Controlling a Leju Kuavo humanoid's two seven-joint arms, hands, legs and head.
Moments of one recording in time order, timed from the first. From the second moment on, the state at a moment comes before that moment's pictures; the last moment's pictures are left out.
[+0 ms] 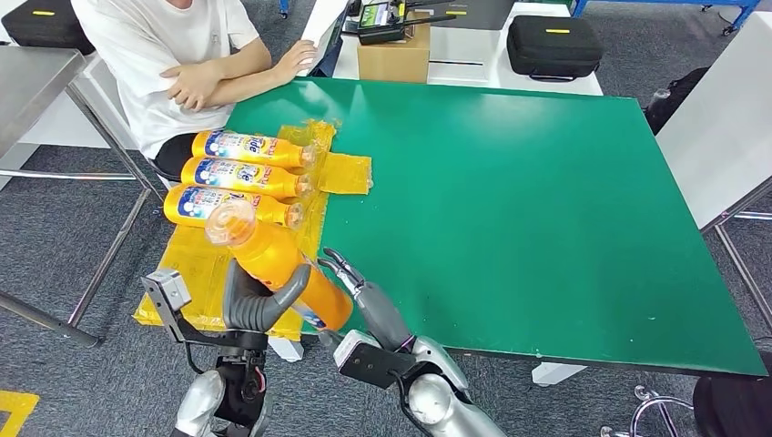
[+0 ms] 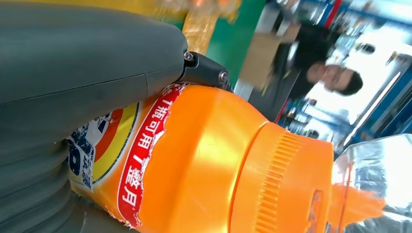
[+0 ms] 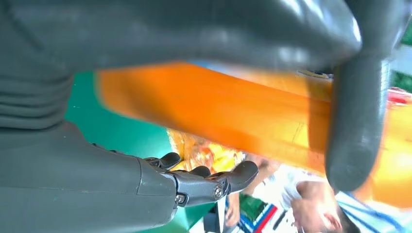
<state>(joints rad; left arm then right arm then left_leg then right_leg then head) 0.03 -0.20 -0.30 -1.59 0.33 0.16 -0.28 -0.24 0.17 0.74 -1.13 0.47 -0.10 -0.44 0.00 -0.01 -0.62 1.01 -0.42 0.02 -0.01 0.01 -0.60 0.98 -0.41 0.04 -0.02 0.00</state>
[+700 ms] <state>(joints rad) -0.13 -0.14 -0.26 -1.51 -0.55 0.39 -0.22 -0.18 0.18 0.73 -1.23 0.52 -0.21 -0.52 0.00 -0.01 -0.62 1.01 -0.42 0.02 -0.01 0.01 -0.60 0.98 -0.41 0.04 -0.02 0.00</state>
